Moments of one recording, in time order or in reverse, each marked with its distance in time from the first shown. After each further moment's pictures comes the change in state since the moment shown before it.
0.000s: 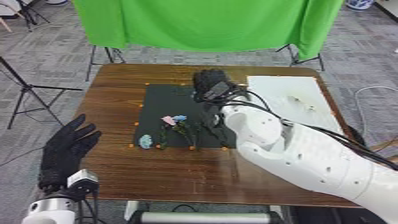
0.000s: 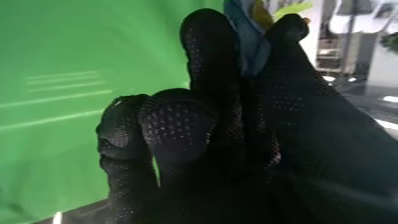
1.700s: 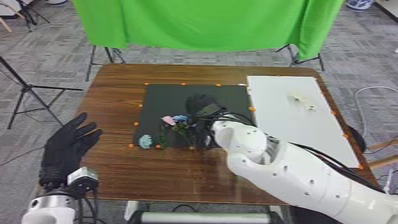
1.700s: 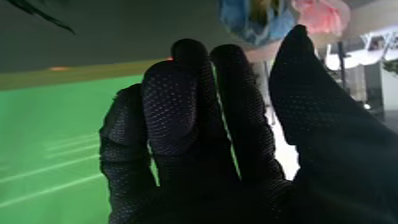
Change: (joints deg) left arm -1.0 0.1 -0.3 0.4 0.4 -0.7 -1.4; right arm -8.0 -3.9 3.4 2.2 3.9 -5.3 0.3
